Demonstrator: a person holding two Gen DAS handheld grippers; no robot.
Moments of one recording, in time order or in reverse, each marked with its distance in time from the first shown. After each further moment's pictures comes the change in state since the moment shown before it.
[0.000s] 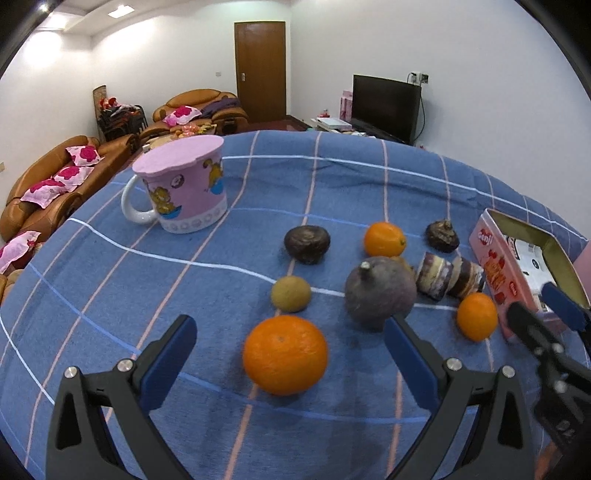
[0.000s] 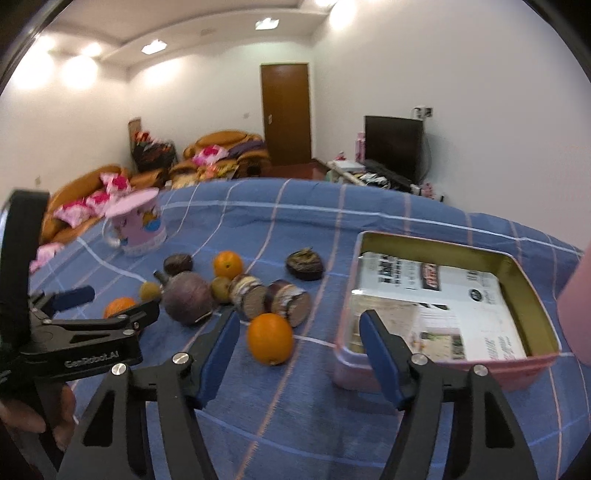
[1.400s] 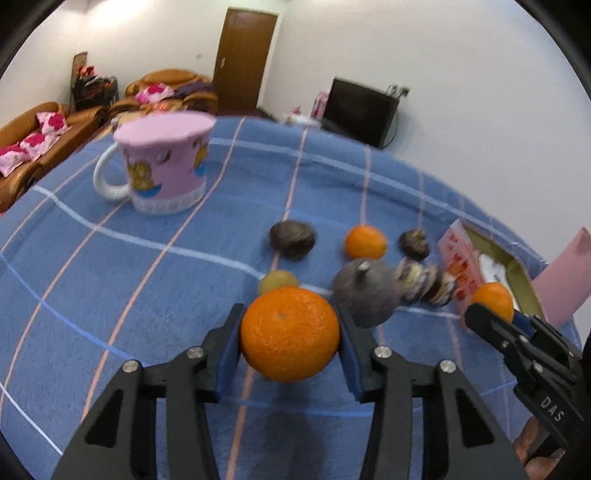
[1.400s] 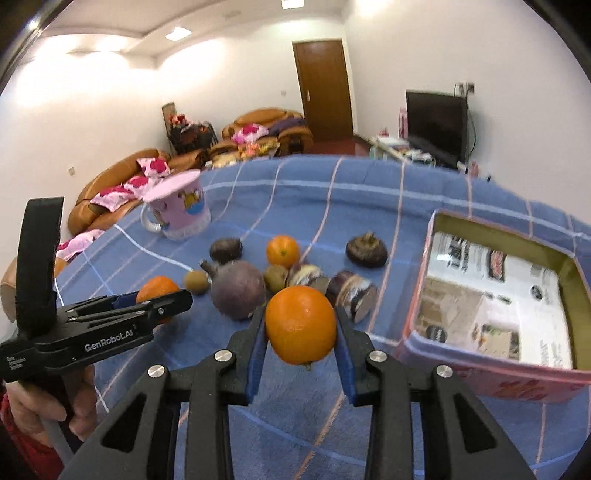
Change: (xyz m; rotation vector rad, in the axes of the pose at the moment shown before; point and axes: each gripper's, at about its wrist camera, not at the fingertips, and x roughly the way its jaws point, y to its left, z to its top) left arm 0.001 0.025 -0.003 -0.083 -0.005 -0.234; right arm -0.007 0.004 0.012 0.033 0.034 0.182
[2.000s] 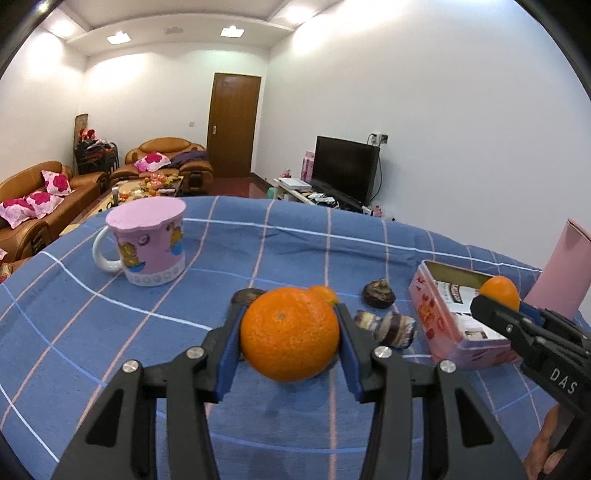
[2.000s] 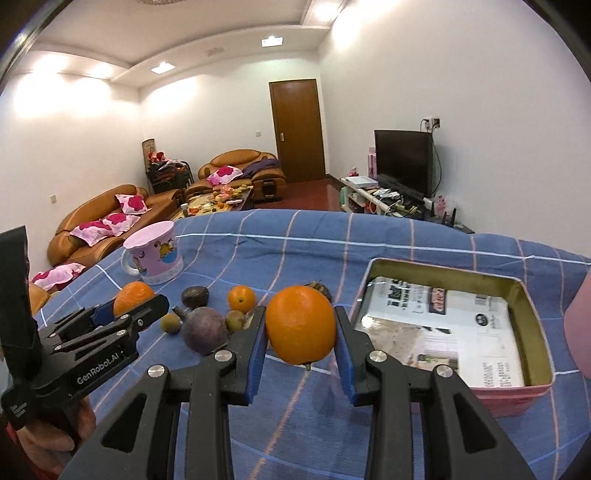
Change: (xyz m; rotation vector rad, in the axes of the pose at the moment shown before) left arm -0.025 -0.047 -0.002 0.098 -0.253 0.034; right arm -0.033 -0.028 0.007 0.017 -0.142 -0.118
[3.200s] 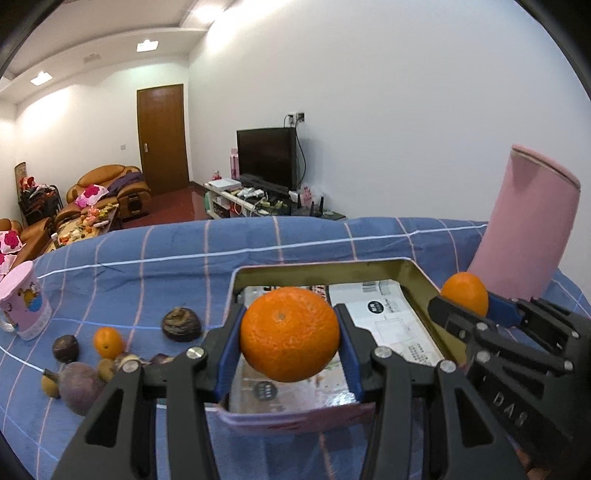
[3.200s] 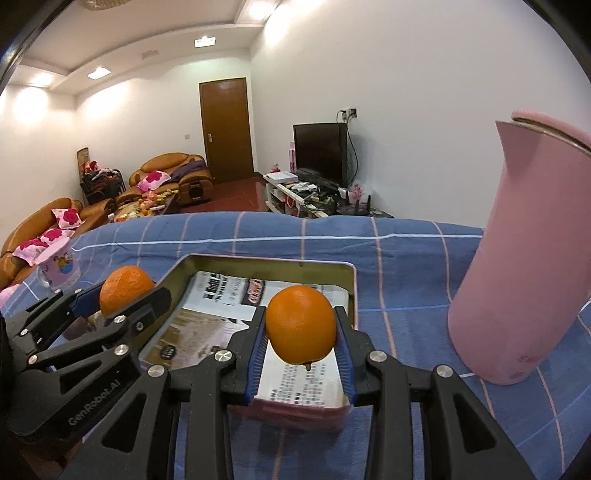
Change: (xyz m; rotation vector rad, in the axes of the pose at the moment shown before) left arm 0.048 -0.196 0.008 0.228 0.056 -0.137; right arm -0.023 -0.147 -0.015 0.084 0.029 -0.251
